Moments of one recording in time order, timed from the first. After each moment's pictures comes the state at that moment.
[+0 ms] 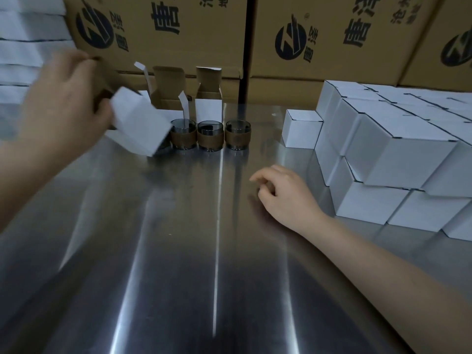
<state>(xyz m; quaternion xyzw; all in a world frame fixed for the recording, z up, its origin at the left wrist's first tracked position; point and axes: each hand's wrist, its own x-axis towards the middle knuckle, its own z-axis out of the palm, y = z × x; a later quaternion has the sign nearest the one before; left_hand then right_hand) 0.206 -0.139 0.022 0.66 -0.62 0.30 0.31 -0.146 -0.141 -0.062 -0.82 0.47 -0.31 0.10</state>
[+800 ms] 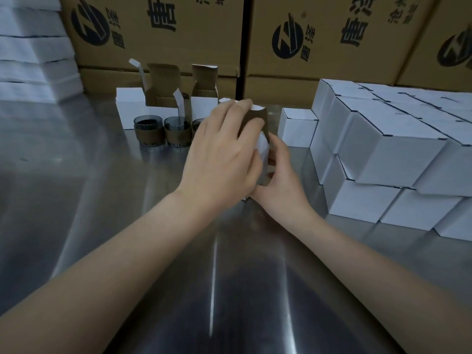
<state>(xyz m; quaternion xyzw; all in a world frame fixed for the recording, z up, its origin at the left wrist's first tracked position) -0.006 -0.097 -0.006 0.52 -0.75 0.25 0.34 -0.136 -0.133 -0.058 -0.71 0.44 -0.46 0.28</state>
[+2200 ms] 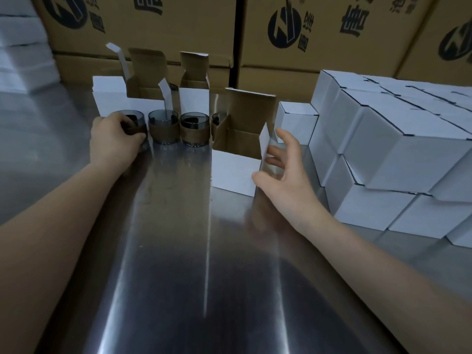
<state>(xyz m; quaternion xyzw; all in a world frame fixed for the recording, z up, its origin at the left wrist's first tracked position) 0.155 -0.215 -0.060 0.76 -0.49 -0.01 0.43 -0.153 -0.162 -0.067 -0.66 0.46 -0.47 0.36</state>
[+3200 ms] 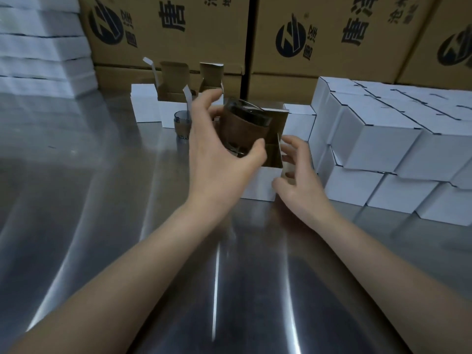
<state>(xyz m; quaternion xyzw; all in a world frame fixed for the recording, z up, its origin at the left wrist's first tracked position) -0.021 -0.046 -0.011 0.45 -0.58 -0.09 0.67 -0.173 -0.096 -0.051 -0.74 0.42 -0.45 0.28</state>
